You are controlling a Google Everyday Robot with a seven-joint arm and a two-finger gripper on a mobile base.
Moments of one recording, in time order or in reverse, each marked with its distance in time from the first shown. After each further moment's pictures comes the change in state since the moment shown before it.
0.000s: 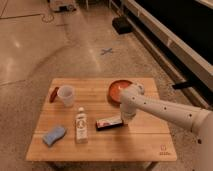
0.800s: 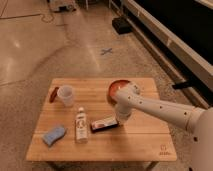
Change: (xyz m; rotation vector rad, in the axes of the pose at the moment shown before) arm -0.040 -0.015 0.002 0.003 -0.059 -0.106
